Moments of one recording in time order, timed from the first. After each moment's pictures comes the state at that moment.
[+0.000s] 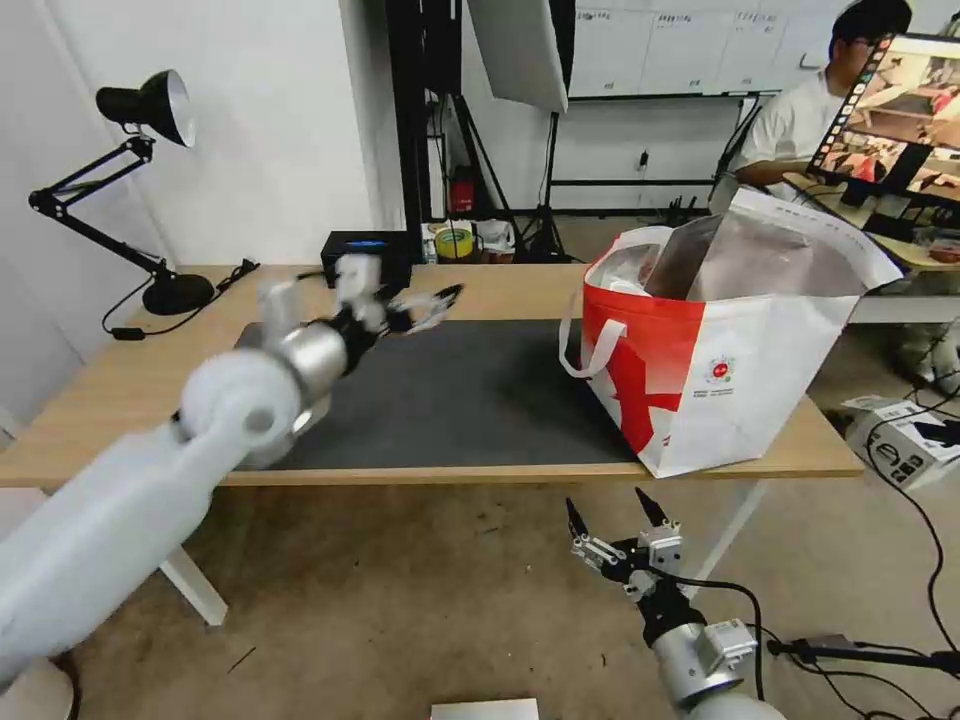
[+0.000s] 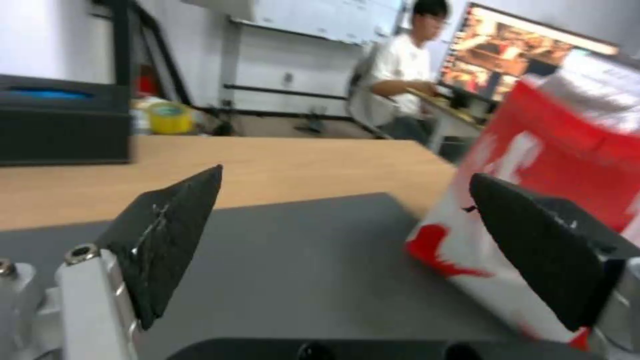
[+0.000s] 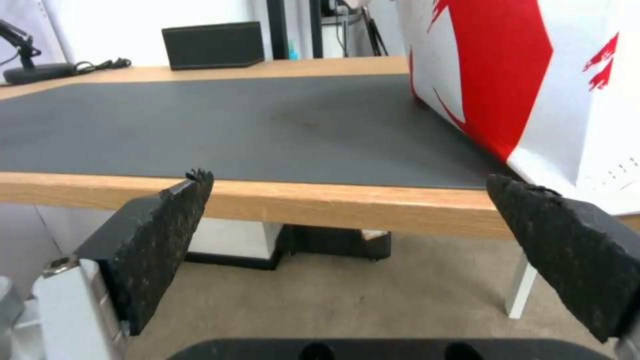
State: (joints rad) left arm 0.69 -0.70 -0.06 -2.03 -1.23 0.29 -0.23; right arm -1.65 1.09 0.27 2.11 0.31 0.13 0.21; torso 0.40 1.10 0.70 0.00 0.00
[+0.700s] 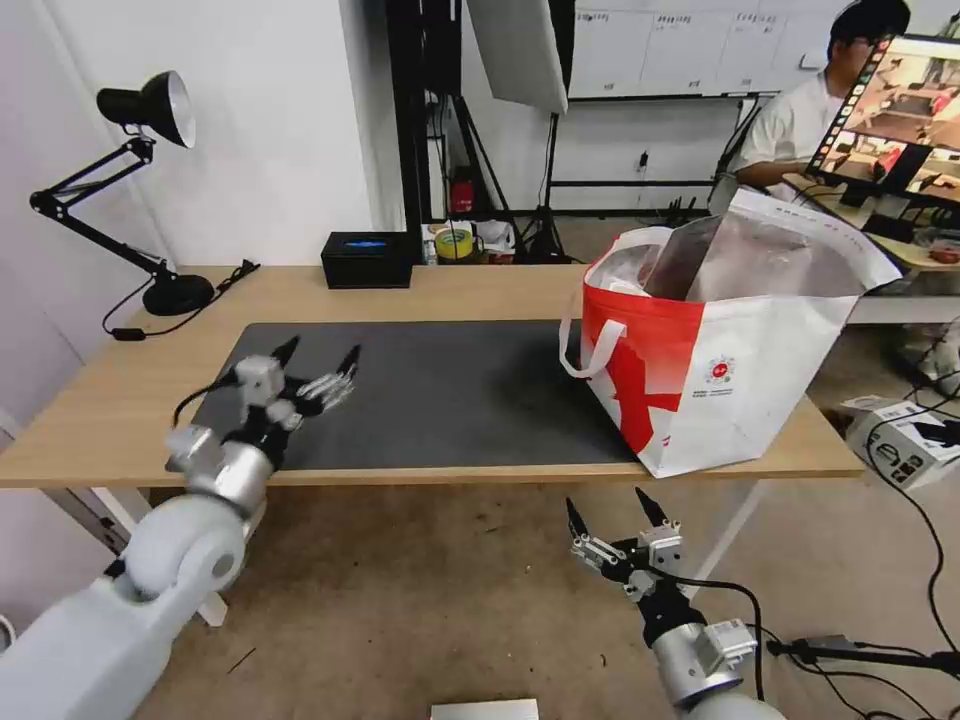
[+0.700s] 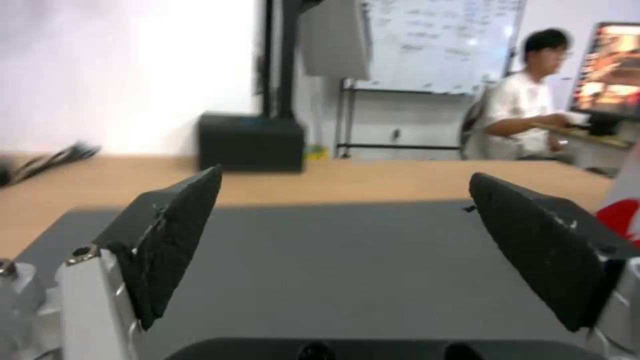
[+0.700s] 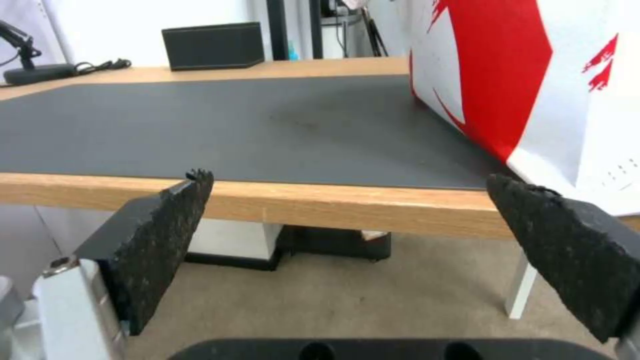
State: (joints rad) left arm 1.31 -0.81 -0.44 -2.00 -0.75 -0.08 -0.13; right arm -1.65 1.09 0.27 2.11 0.31 0.13 0.21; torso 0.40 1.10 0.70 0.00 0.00
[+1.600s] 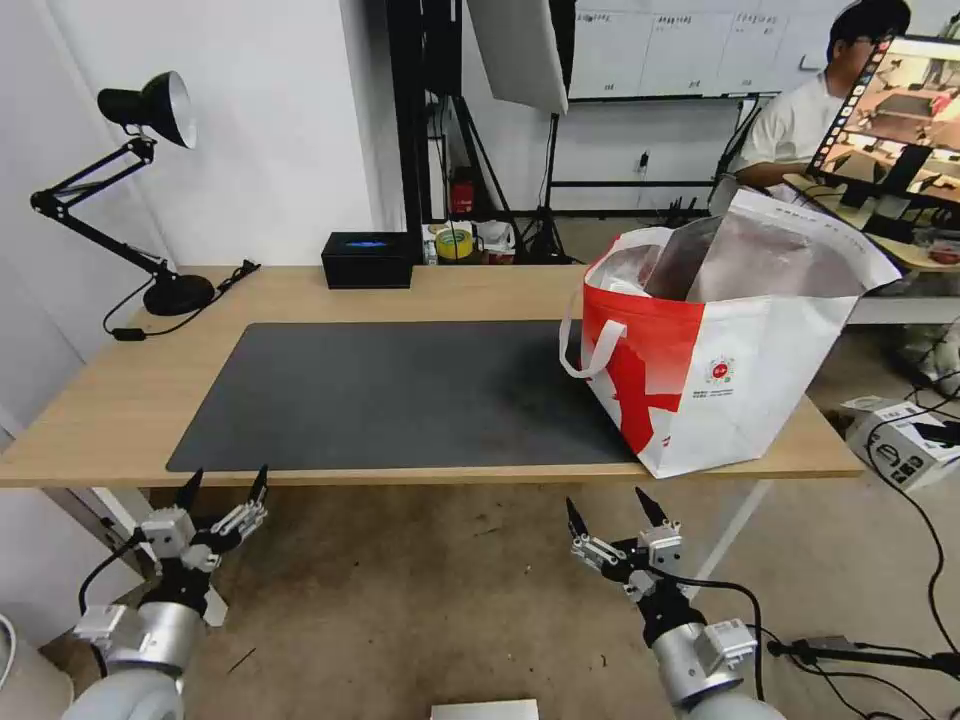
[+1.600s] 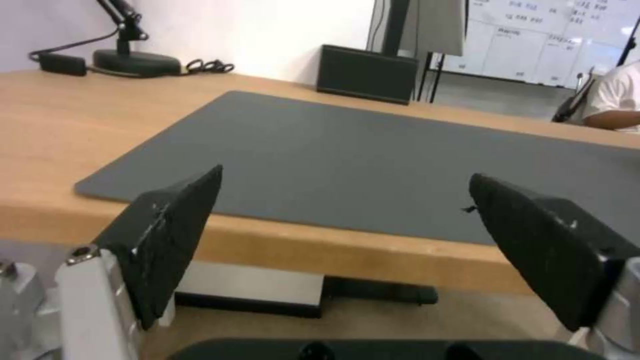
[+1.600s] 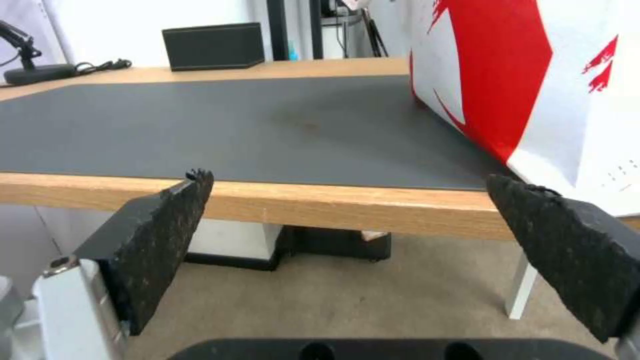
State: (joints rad) left arm 1.69 -1.03 -0.68 -1.89 -0.68 -0.32 0.01; right arm -1.65 1.09 0.27 2.11 0.31 0.13 0.21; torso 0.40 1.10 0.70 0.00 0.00
